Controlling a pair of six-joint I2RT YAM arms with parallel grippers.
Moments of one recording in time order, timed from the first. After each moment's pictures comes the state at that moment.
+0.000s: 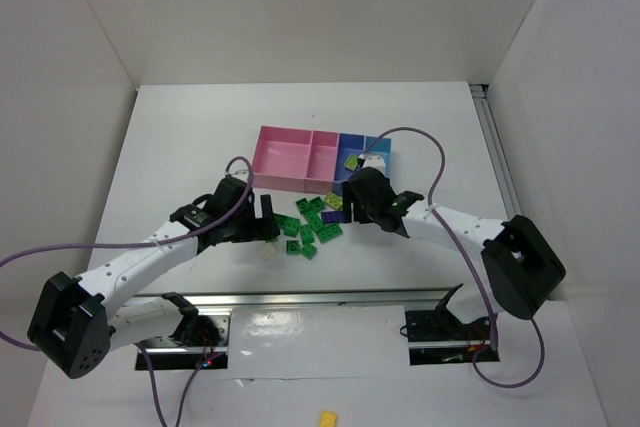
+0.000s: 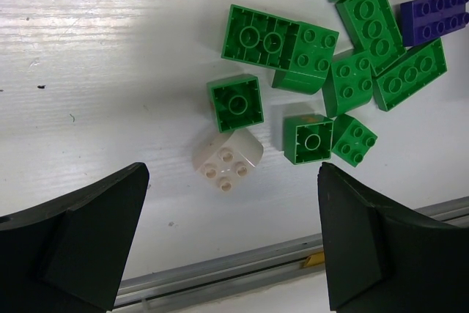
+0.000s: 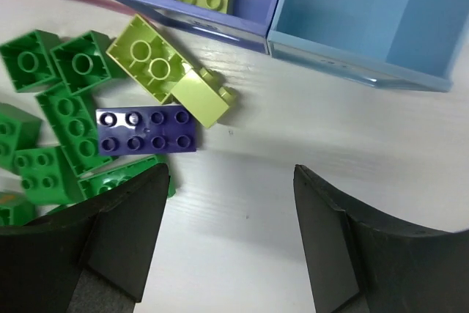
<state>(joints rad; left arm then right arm) -0.56 1.12 0.70 -0.53 -0.07 -0.61 0.70 1.39 0.78 -0.23 0.31 0.51</state>
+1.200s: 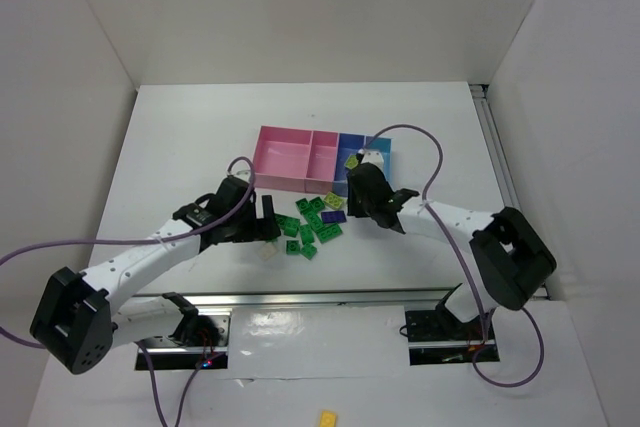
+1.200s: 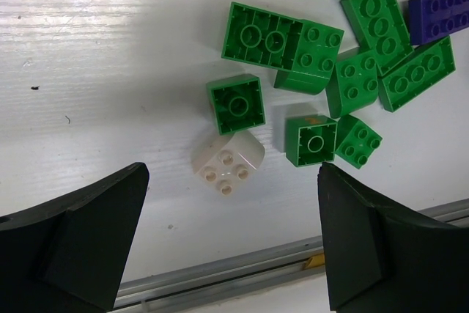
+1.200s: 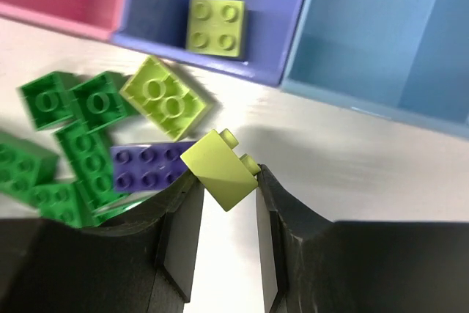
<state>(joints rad) -0.56 1.14 0.70 -0.52 -0.06 -0.61 0.67 1.49 0.79 -0.12 0.29 0.52</state>
